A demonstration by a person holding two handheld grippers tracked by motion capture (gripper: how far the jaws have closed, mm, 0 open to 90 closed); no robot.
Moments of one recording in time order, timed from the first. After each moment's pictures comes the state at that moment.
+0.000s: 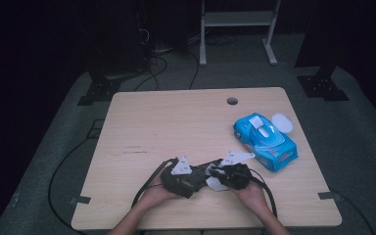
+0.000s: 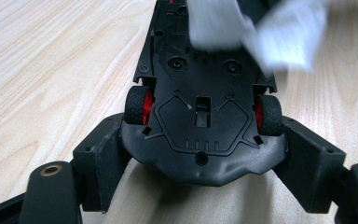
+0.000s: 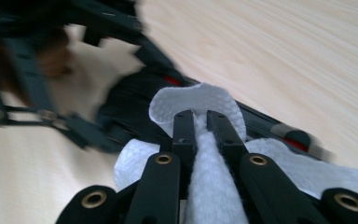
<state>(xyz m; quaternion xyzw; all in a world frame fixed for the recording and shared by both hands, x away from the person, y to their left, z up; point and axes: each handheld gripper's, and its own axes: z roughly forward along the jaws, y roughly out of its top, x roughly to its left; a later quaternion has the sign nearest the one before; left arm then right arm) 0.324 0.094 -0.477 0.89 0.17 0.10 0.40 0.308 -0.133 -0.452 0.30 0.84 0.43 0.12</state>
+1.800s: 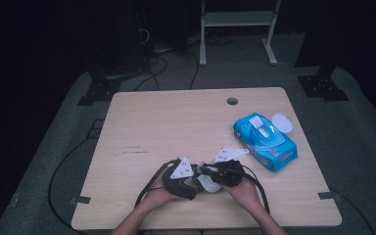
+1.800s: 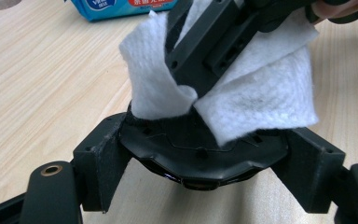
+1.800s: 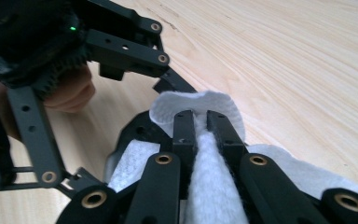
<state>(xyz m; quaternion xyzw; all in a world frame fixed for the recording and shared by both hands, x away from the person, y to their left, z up) 0.309 0.085 -0.458 0.88 0.14 0.13 0.44 0.311 -0.116 -0.433 0.29 0.83 0.46 0.10</state>
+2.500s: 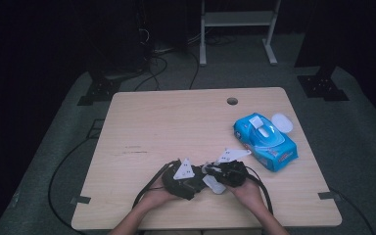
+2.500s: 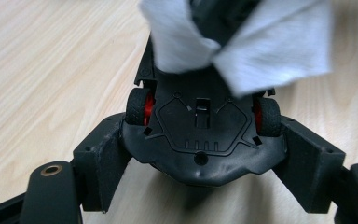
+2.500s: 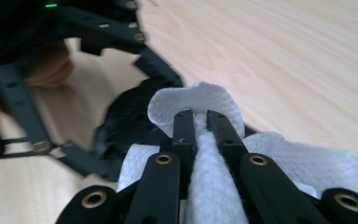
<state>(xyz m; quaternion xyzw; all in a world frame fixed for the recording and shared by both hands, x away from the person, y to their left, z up) 0.316 0.088 -0.471 0.90 0.14 0.14 0.40 0.314 -0.126 -0.446 0.30 0.84 0.43 0.11</state>
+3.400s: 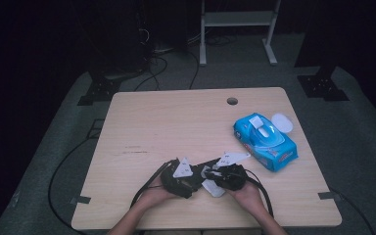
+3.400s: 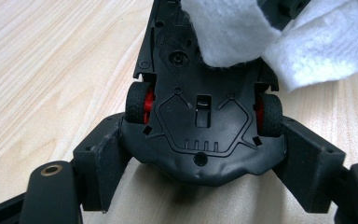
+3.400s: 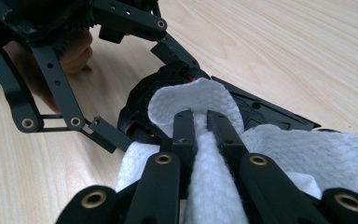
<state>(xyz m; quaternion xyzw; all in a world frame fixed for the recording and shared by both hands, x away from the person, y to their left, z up) 0.321 0.093 -0.477 0.90 0.15 0.14 0.38 0.310 -0.126 -0.454 0.30 0.85 0.43 0.10</state>
